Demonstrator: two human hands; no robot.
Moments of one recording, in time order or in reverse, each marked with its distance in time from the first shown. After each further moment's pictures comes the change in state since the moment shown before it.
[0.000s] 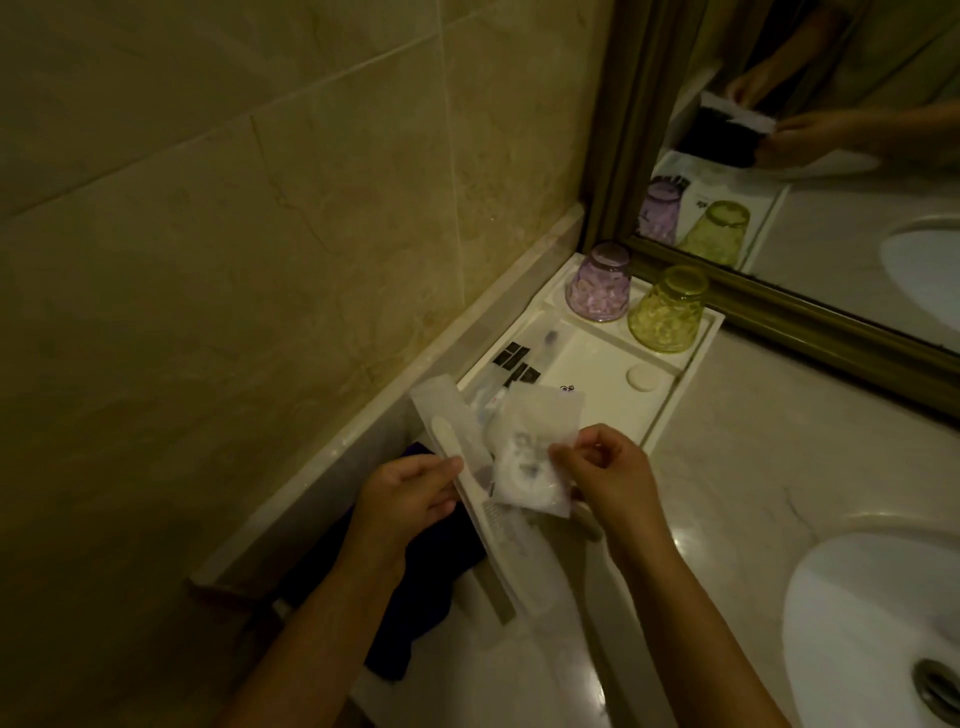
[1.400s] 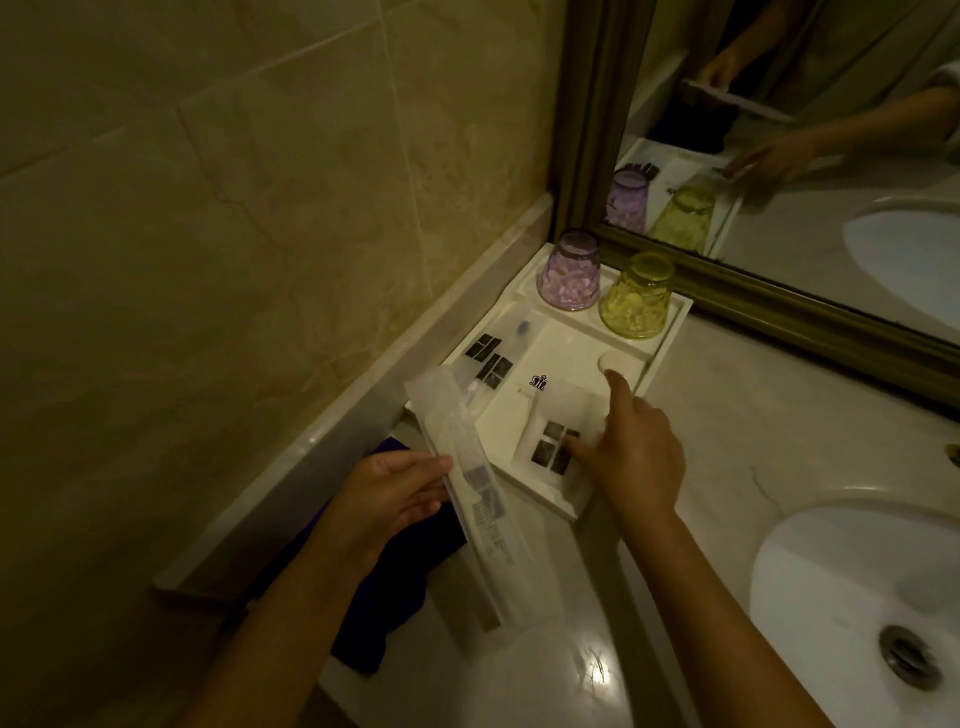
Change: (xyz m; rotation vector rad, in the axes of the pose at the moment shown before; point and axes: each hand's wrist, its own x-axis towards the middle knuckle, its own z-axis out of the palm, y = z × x) left_hand 0.005 -0.001 -0.003 0.092 -0.305 -0.006; right_hand 0.040 0.026 -0.039 -0.995 0.283 -0.262
